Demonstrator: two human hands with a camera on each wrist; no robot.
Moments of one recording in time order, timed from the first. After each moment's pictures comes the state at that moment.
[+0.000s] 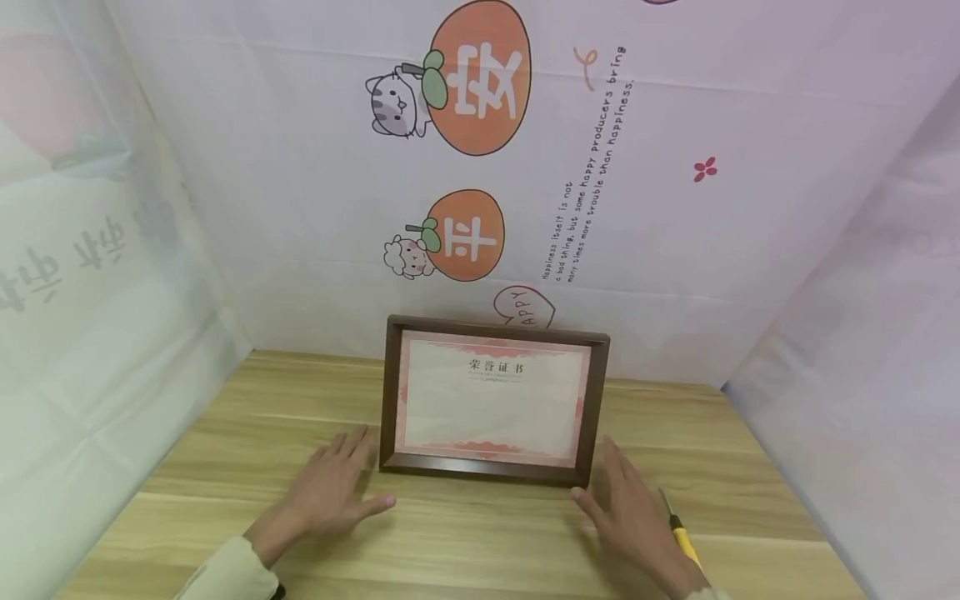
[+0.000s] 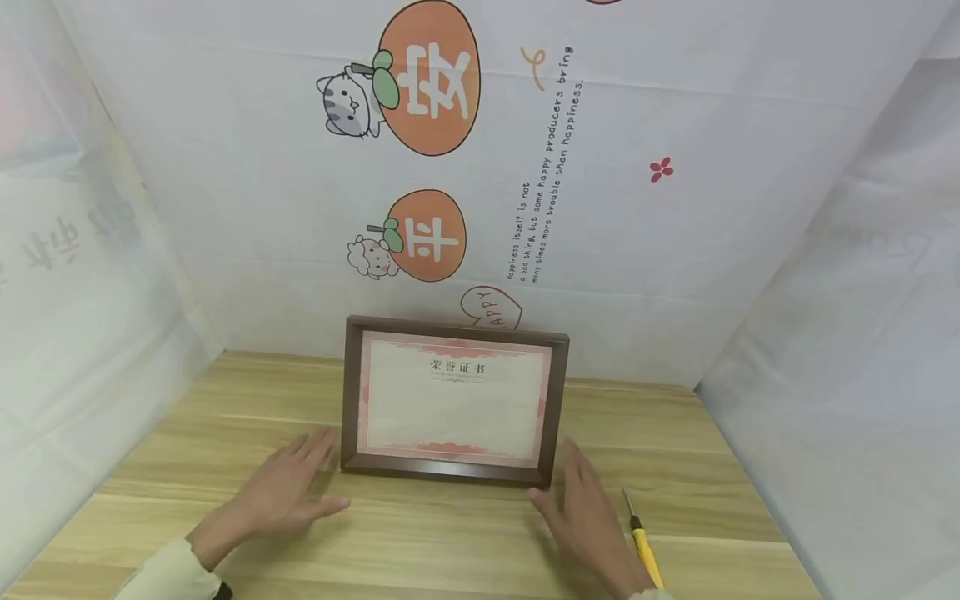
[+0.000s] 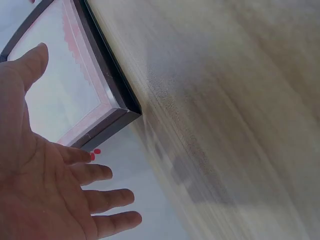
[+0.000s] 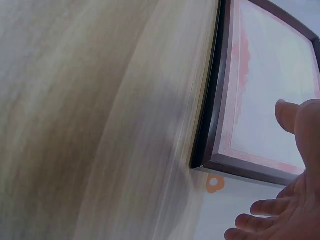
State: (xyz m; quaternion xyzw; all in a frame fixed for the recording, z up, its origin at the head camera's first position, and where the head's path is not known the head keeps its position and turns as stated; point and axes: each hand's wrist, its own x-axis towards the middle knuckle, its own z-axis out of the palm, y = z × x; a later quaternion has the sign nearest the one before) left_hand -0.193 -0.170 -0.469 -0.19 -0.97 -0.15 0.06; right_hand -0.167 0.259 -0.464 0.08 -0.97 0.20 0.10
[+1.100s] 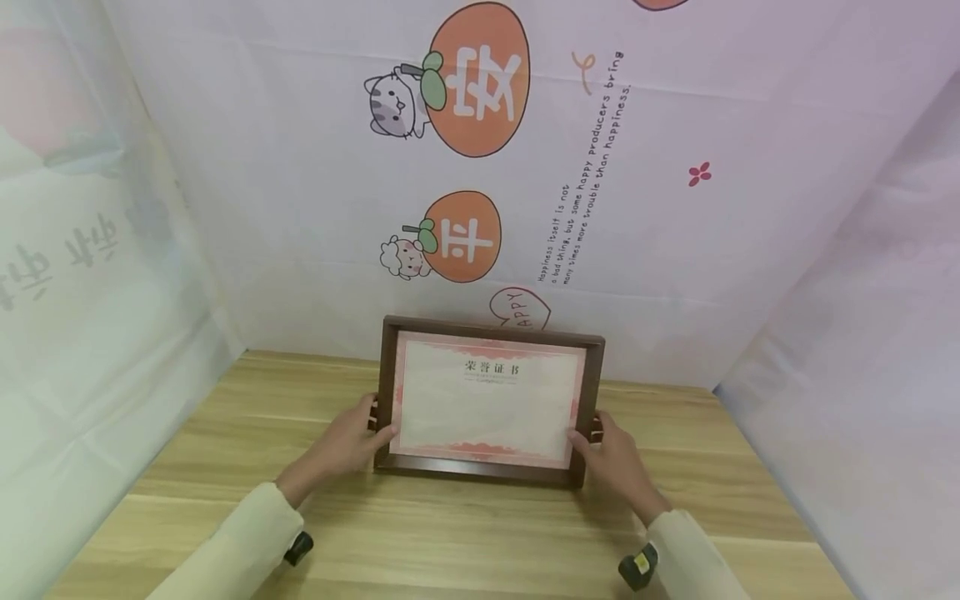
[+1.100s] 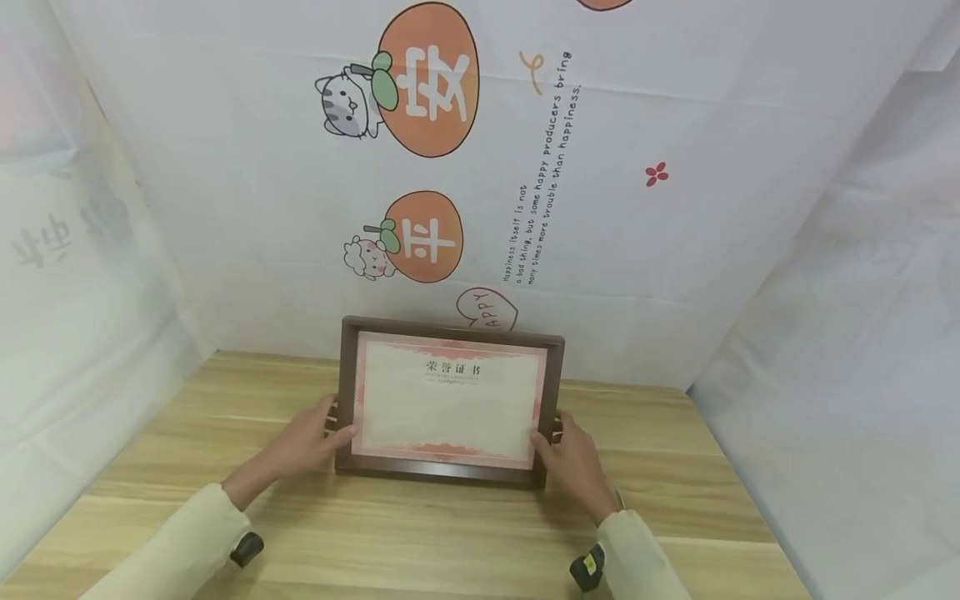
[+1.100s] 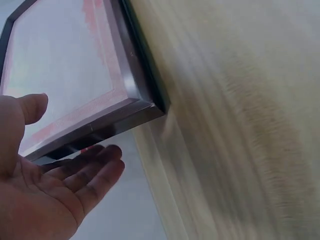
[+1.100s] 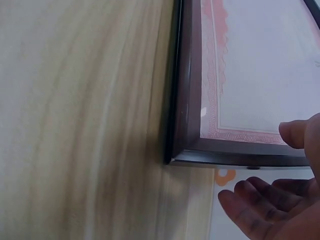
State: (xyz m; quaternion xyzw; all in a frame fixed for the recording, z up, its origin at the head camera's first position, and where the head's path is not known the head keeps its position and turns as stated) left_hand -0.256 -0.154 -0.452 -0.16 -0.92 -0.35 0.01; right_hand -0.241 0.261 -0.447 0.02 -0.94 0.34 0.06
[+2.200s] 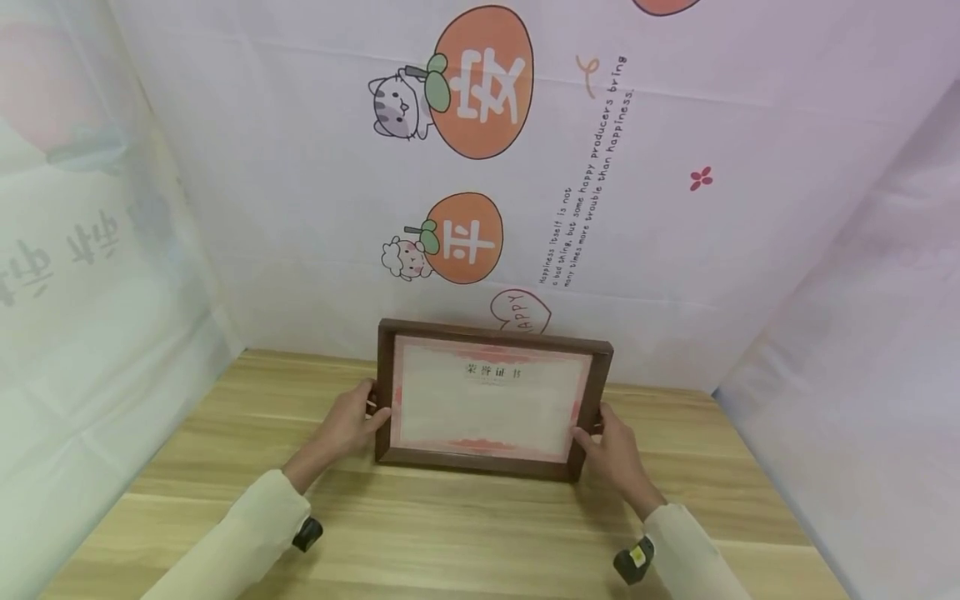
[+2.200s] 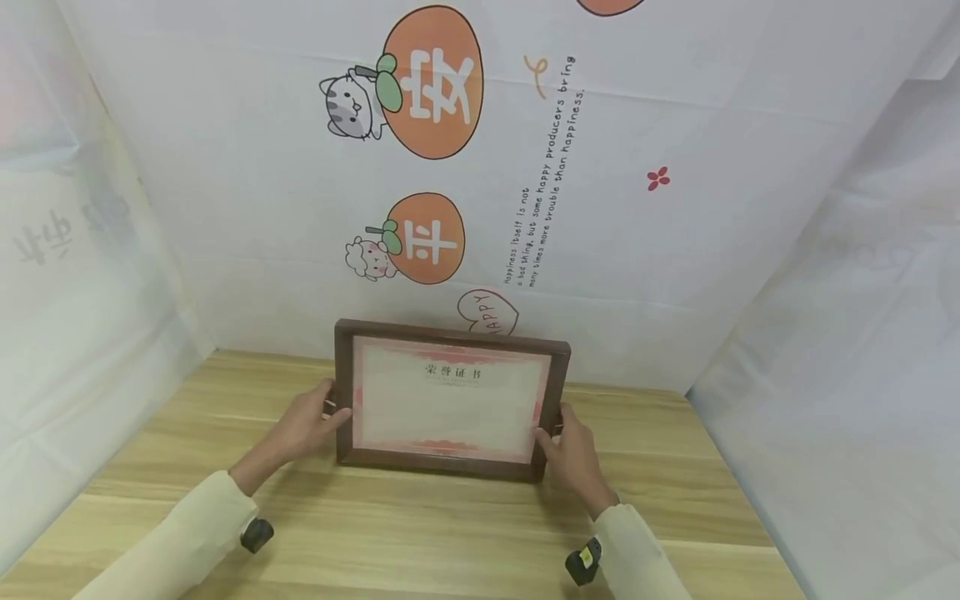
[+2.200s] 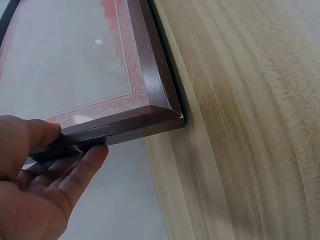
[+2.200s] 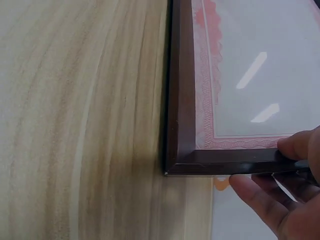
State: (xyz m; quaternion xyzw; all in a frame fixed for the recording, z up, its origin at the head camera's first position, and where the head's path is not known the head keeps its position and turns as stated) left_hand -0.273 -0.153 -0.439 -0.15 -0.90 -0.40 0.06; right_hand -0.250 0.260 -0.444 0.05 -0.93 0.34 0.12
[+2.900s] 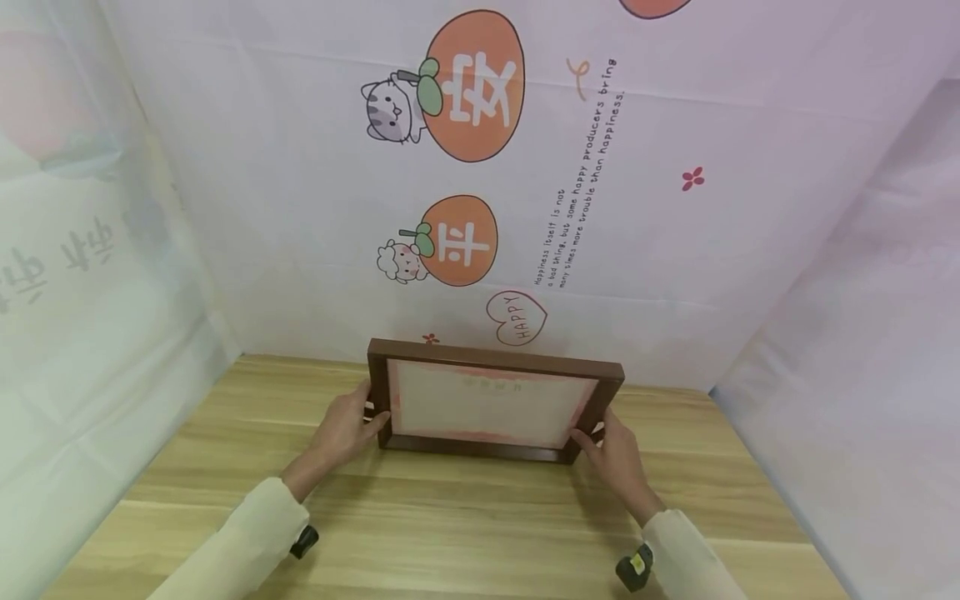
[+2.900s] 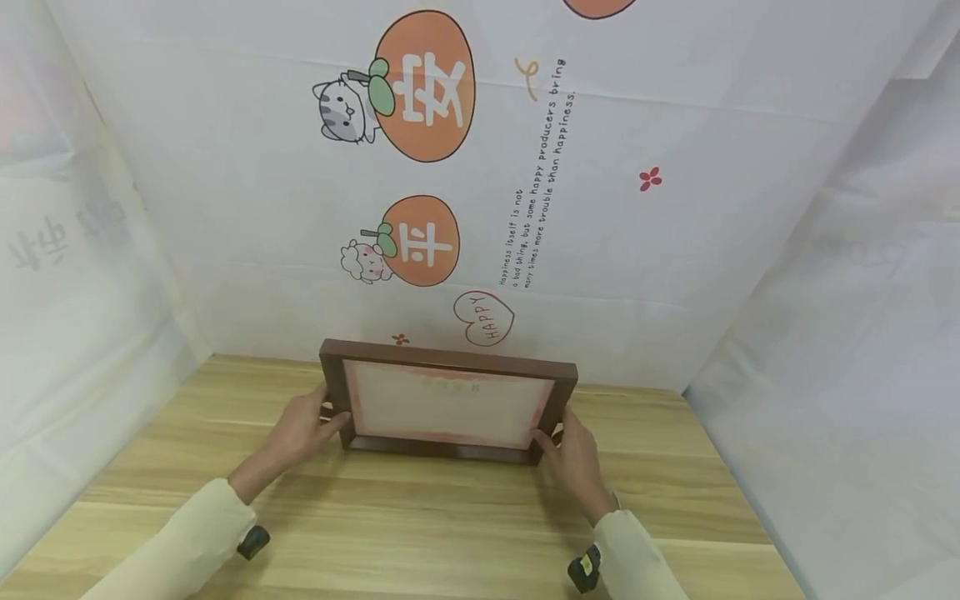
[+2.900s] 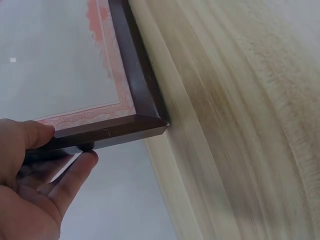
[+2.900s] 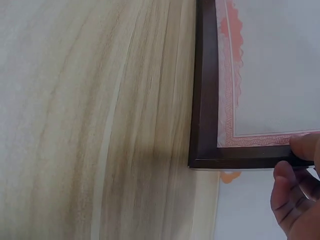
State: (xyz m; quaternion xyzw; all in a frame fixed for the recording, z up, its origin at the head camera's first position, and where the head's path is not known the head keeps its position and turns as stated) left_hand -0.268 -0.148 -0.437 -0.17 -0.91 -0.36 0.12; right_hand -0.244 0.266 -0.452 0.09 -0.92 0.30 0.21
